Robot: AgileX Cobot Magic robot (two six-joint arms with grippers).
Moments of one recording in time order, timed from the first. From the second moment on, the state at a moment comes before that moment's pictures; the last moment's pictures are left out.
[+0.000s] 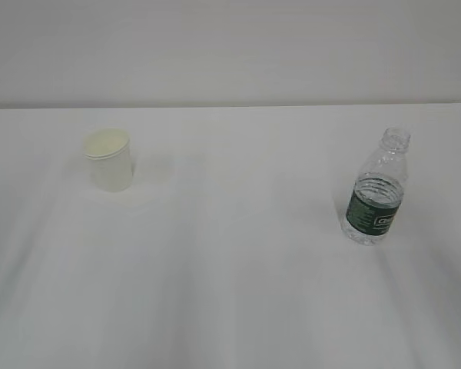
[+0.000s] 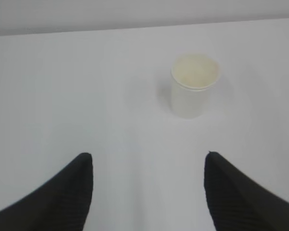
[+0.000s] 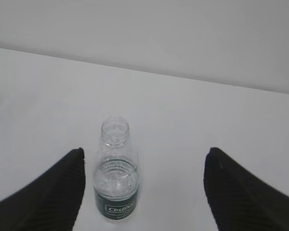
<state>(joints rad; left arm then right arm) -0.10 1.00 -0.45 -0.09 0.01 0.04 0.14 0.86 -0.53 0.01 0.13 -0.17</state>
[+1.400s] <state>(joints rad) -0.46 1.20 -0.03 0.05 -0.86 -0.13 0.14 0.91 -0.17 -0.10 -0.41 0.07</state>
